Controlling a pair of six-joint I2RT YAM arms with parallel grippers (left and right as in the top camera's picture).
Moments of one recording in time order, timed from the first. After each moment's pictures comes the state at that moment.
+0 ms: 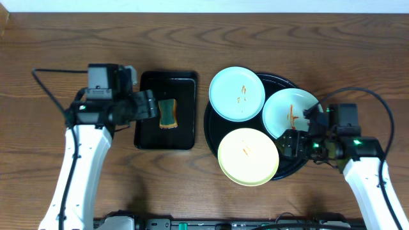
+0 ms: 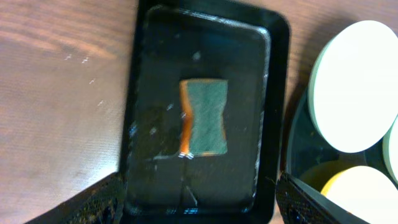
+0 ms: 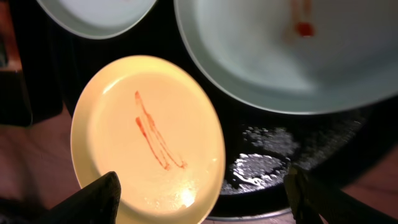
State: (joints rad) left arm -0.03 1.34 1.11 -0.83 0.20 -0.20; right arm 0.03 1.16 0.75 -0.84 -0.40 0.19
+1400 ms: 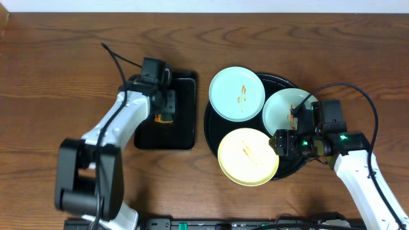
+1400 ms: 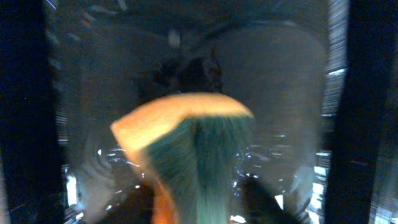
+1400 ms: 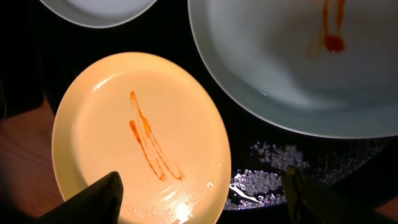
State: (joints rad) left arm -0.19 1.74 1.12 -0.60 0.05 -0.20; right arm 0.12 1.22 0.75 -0.78 -0.34 0.19
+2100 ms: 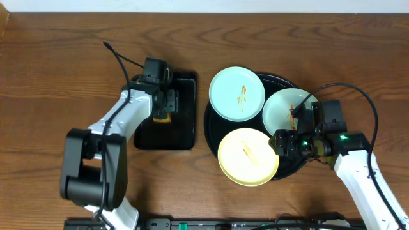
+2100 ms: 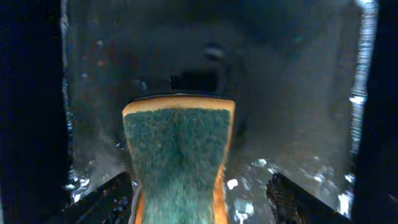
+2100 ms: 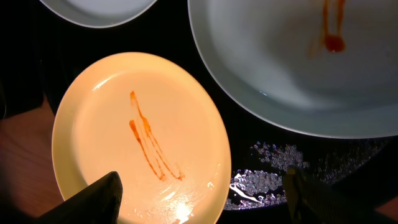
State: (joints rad) left arm -0.19 1.82 1.11 -0.53 0.00 -0.20; right arm 0.12 1.22 0.75 -0.78 -0.34 0.19
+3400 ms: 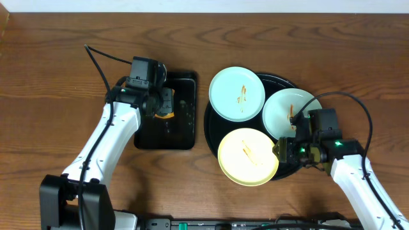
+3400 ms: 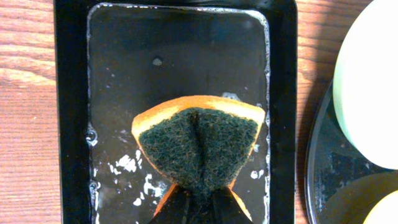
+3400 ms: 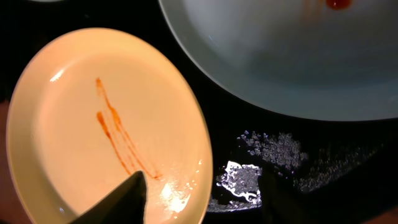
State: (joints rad) left arm -0.19 1.55 1.10 -0.67 0.09 -0.20; right arm 0.12 1.22 0.63 -0.69 -0.32 0.22
